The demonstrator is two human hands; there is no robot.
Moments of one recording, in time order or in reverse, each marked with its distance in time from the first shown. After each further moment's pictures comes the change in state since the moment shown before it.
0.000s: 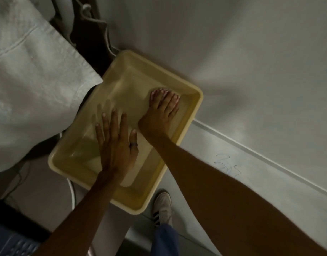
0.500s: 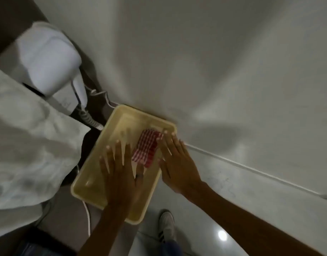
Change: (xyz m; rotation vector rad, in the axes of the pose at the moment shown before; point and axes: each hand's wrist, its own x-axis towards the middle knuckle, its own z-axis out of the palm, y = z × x) left_hand -0.036 0.067 -0.106 0.072 0.091 0.133; right_hand -0.127 0.051 -0.177 -0.184 0.042 -0.486
